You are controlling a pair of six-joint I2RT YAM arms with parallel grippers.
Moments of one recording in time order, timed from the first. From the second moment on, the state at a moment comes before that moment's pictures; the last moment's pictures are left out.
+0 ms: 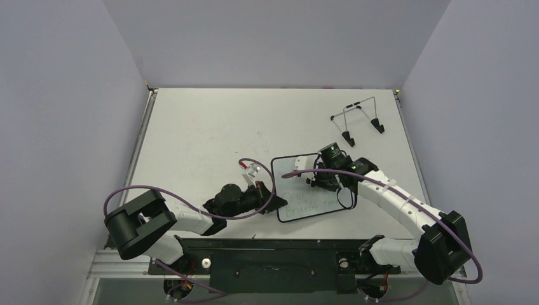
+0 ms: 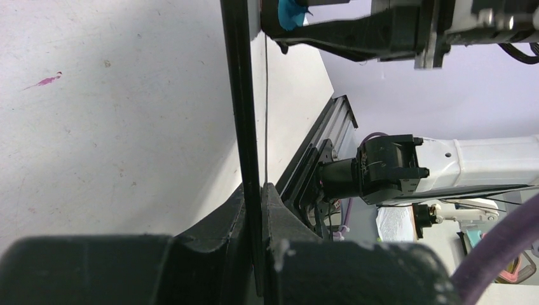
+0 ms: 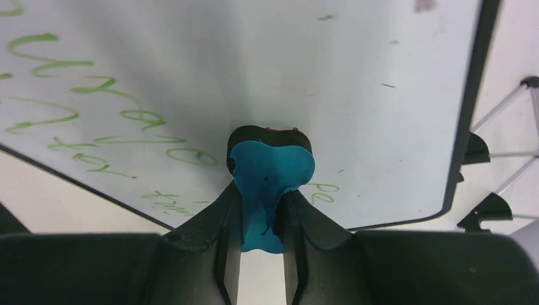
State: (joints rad) left arm -0.95 1.46 0.31 0.98 0.18 -0.98; right arm 0.57 1.23 0.88 -0.70 -0.04 -0.77
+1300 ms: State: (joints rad) left arm -0.95 1.44 0.29 0.99 0.19 -0.98; right arm 0.56 1.21 0.87 -0.70 -0.07 -0.74
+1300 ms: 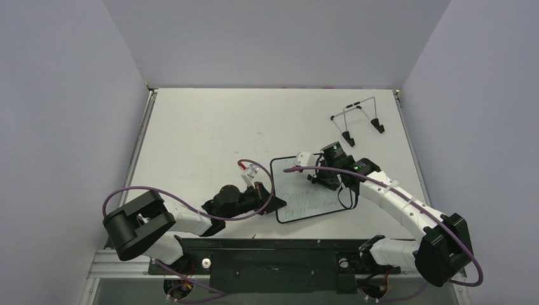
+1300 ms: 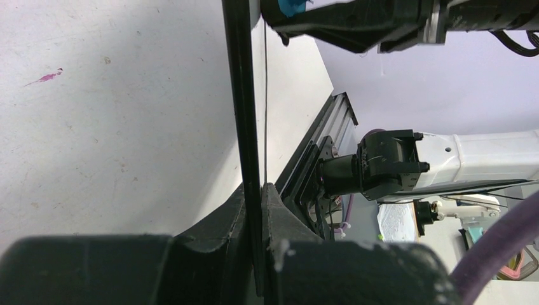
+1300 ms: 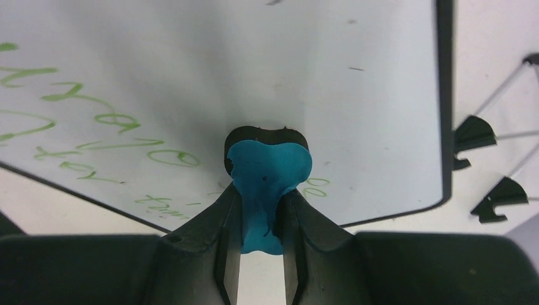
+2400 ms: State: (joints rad) left arm -0.95 1.44 0.29 1.00 0.21 -0.96; right arm 0.52 1.23 0.91 -0.80 -0.14 -0.83
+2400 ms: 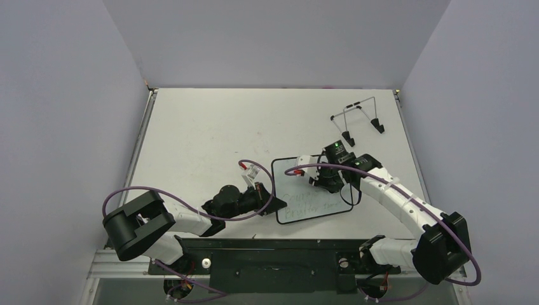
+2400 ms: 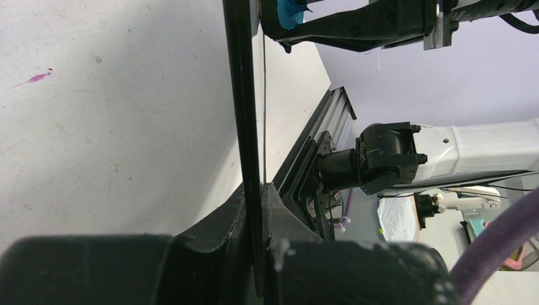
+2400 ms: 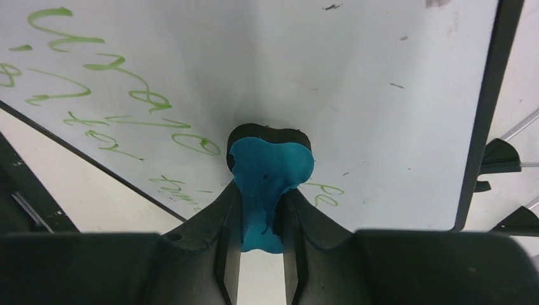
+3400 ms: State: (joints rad) left arm -0.95 1.42 0.28 1.00 0.22 -0.93; right arm 0.39 1.17 0.89 -0.73 -0.14 -0.77
